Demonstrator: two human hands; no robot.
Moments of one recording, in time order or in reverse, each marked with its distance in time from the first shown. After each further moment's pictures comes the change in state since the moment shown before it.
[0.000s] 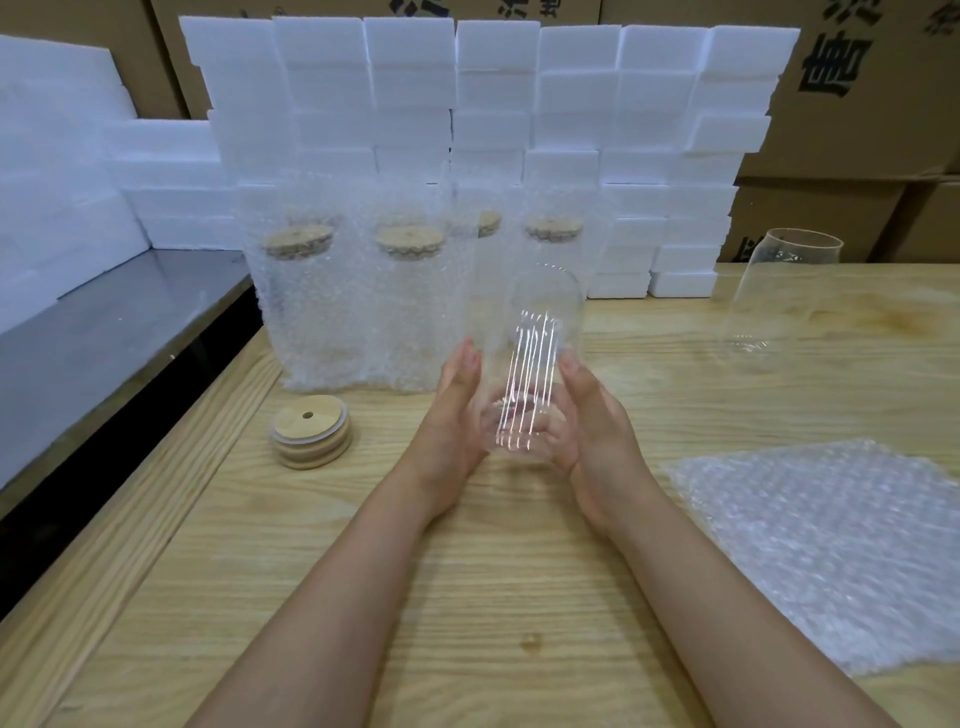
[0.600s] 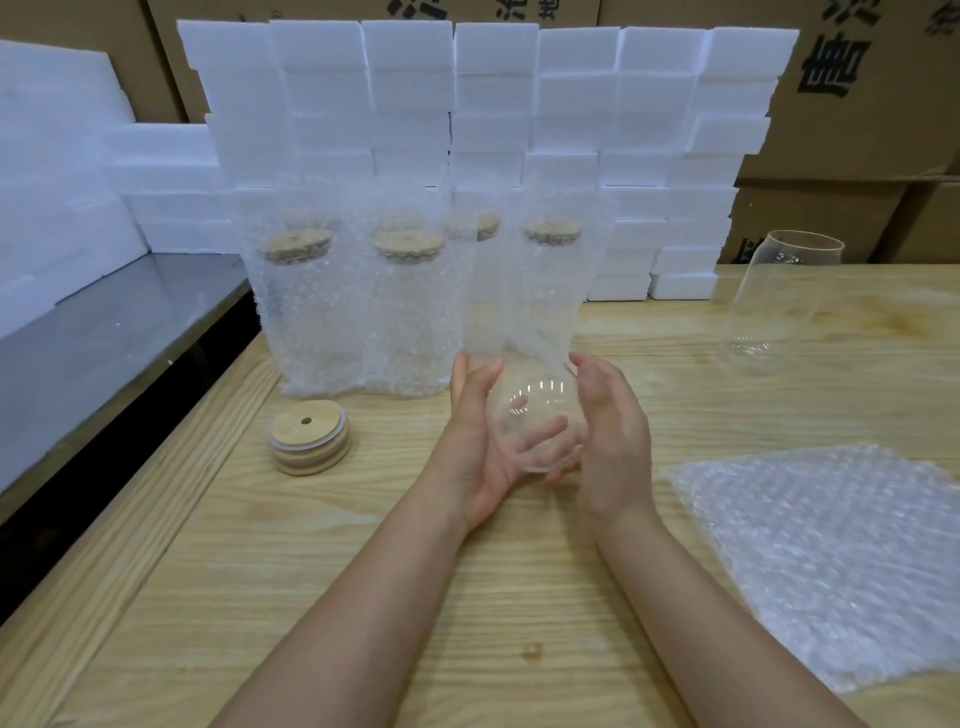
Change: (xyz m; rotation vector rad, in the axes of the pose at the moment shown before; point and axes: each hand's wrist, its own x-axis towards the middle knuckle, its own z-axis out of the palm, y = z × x) left_hand 0.002 -0.010 0.021 -0.339 0.122 -0.183; right_hand -0.008 0.005 0.000 -0.304 0.302 -0.268
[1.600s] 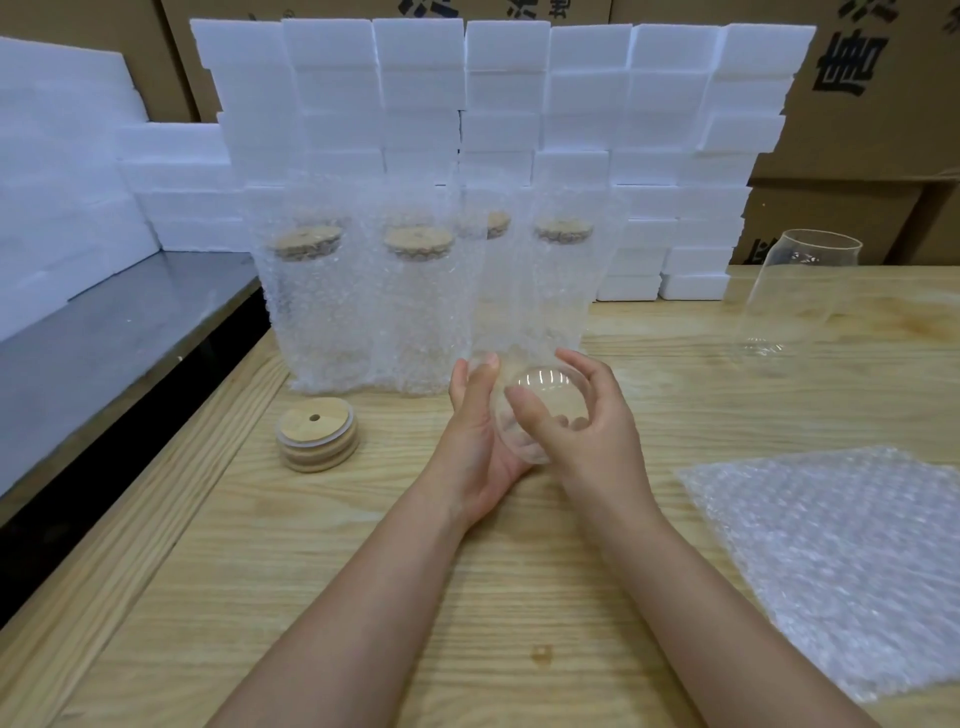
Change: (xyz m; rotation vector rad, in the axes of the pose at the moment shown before) left_hand 0.003 0.001 -0.005 -0.016 -0.030 0.058; right_hand -0.003 -0.006 0.011 -0.174 -0.127 0.021
